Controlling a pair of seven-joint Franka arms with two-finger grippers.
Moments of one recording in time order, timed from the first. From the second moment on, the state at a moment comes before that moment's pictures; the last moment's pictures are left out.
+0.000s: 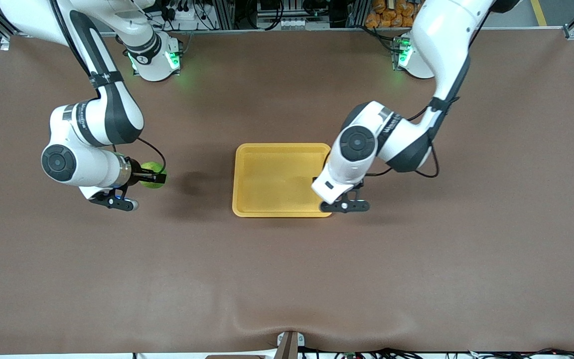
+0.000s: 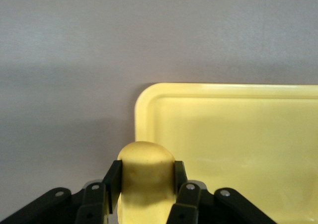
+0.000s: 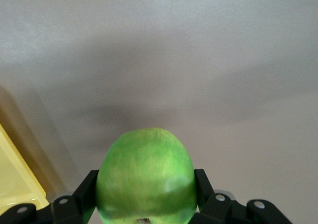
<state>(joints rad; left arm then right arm) -0.45 0.62 -0.21 -1.53 0.12 2.11 -0.69 0.12 0.29 0.05 -1.93 0.10 1.95 0.35</state>
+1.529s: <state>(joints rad) -0.55 0.77 -0.21 -1.49 0.29 2.12 -0.79 0.14 0.32 0.26 -1.83 0.11 1.93 0.74</state>
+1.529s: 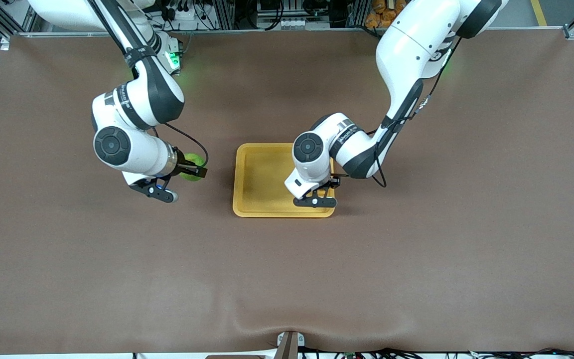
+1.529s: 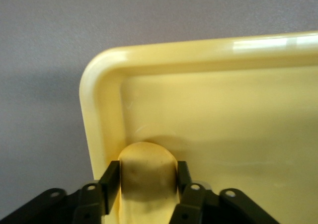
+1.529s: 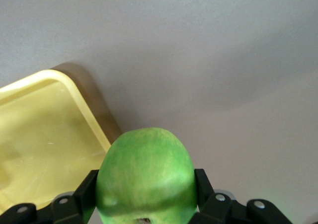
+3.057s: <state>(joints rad) -0.26 0.36 -0.20 -1.44 0.18 1.83 -0.58 0.37 0.61 0.28 -1.70 0.07 2.17 1.16</state>
